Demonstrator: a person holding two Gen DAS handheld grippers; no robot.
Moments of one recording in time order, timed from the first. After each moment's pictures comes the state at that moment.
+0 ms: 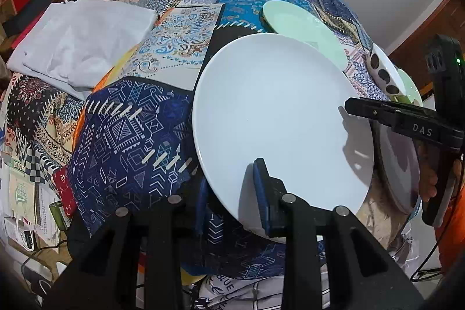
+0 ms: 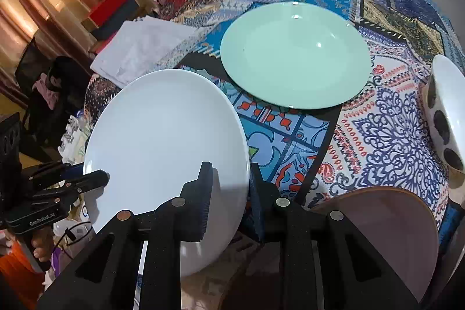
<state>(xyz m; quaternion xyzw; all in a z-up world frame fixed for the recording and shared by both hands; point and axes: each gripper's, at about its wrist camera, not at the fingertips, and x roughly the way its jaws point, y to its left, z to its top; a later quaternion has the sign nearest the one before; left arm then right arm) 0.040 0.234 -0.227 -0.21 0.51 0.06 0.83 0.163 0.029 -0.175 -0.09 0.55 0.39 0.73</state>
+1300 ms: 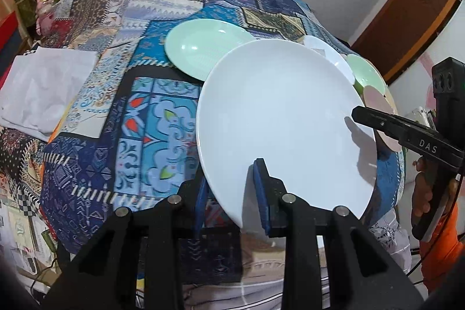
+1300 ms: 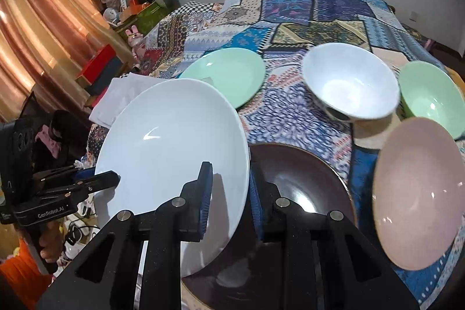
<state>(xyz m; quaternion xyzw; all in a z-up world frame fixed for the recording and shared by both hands) 0.084 0.134 -0.168 -0.15 0.49 -0.01 0.86 0.154 -0.105 -0.126 0.01 0.50 0.34 0.80</state>
